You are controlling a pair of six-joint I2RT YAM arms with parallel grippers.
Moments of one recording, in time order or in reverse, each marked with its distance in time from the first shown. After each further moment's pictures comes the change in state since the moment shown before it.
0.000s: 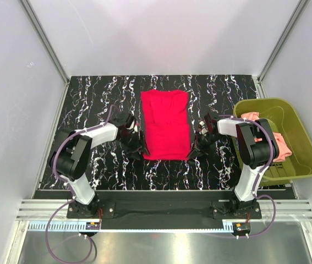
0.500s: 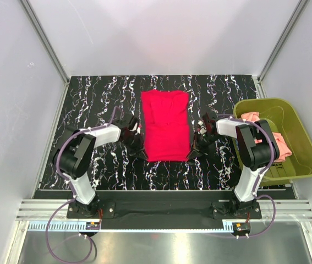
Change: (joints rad) left arm -0.031 0.048 0.002 0.060 0.015 -0.043; right arm 0.024 -0.019 0.001 -0.011 0.026 -0.001
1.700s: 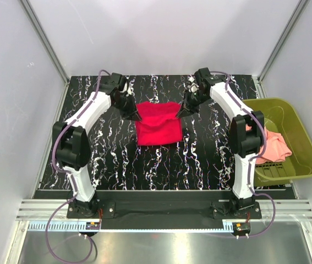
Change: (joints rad) left arm 0.158 0.072 0.637 -0.418 -0.070 0.102; right arm 0.035 0.206 0.855 -0.388 0.025 -0.006
